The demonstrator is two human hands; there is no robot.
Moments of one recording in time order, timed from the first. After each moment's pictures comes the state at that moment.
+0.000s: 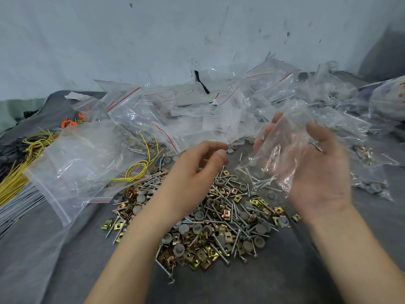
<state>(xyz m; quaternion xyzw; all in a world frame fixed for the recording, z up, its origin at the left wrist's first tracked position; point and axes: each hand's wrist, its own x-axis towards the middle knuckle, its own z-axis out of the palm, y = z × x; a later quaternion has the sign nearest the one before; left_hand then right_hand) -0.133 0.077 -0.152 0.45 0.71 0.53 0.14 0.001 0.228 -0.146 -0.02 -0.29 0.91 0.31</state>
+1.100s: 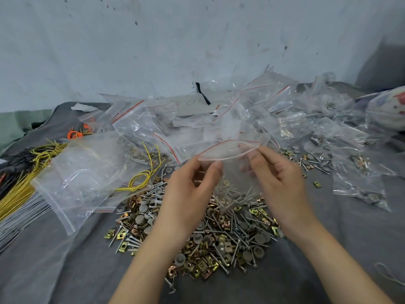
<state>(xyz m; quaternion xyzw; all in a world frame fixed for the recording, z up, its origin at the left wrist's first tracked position) -0.113 0.071 -0.153 0.38 0.68 0.62 0.07 -0.013 0.206 -0.165 -0.11 -0.72 0.53 0.42</state>
